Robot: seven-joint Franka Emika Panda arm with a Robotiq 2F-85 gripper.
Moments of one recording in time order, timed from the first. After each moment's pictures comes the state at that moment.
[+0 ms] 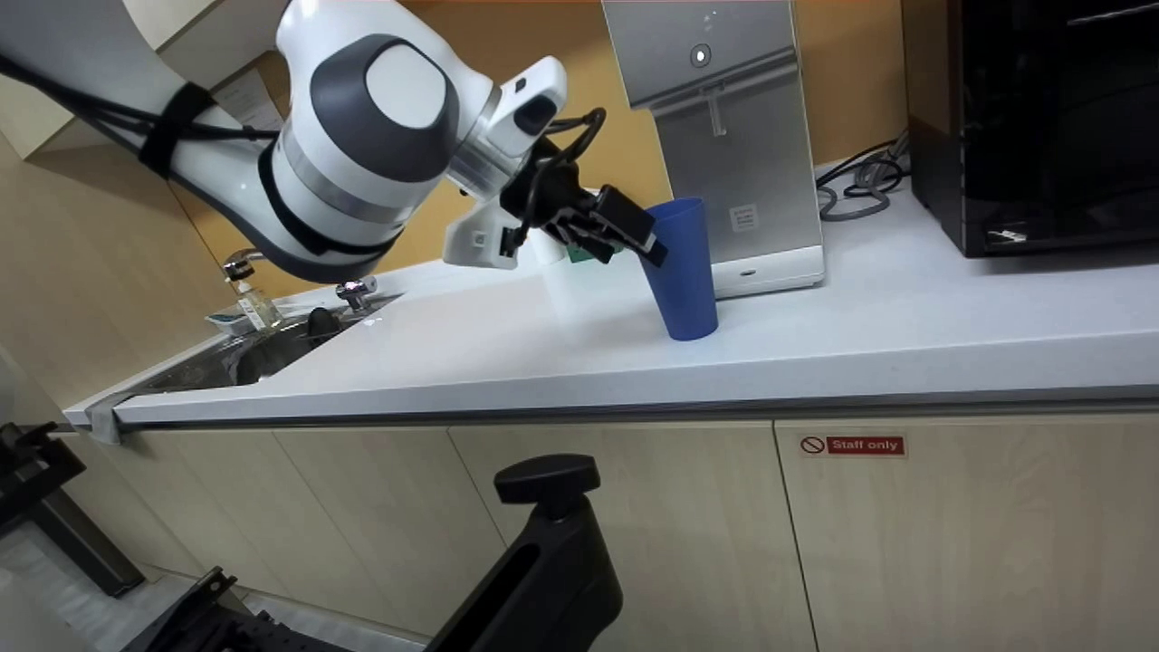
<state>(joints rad) -1.14 -0.02 0.48 -2.56 -0.69 3.22 0.59</state>
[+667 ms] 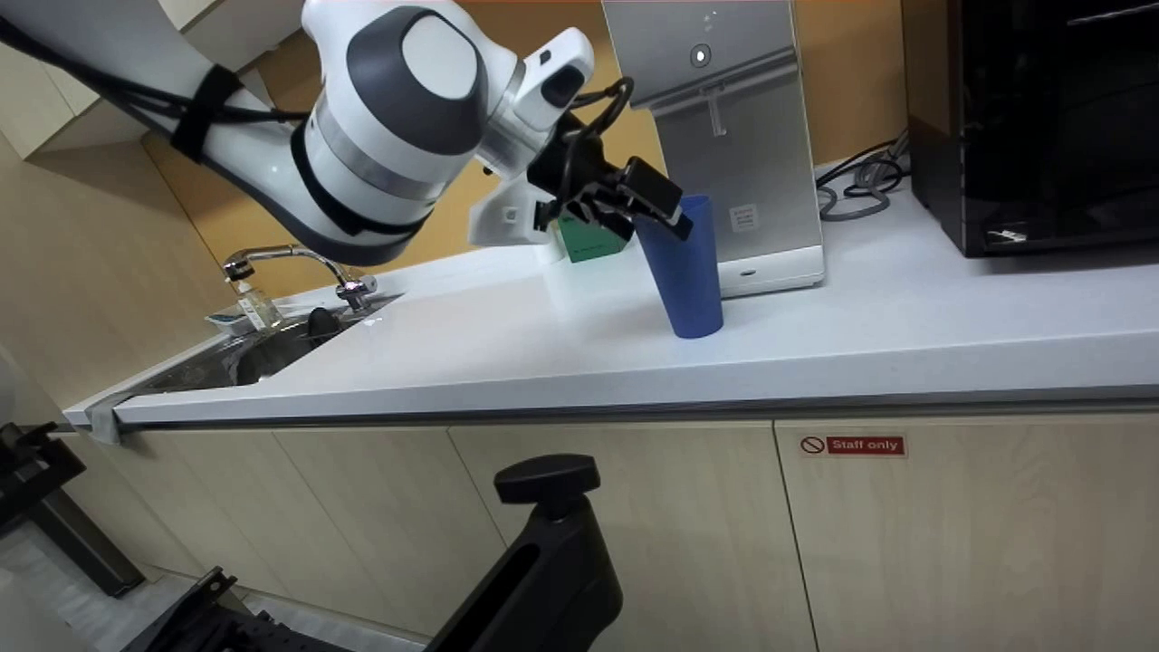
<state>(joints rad) -1.16 0.03 0.47 -2.47 -0.73 3.23 0.59</state>
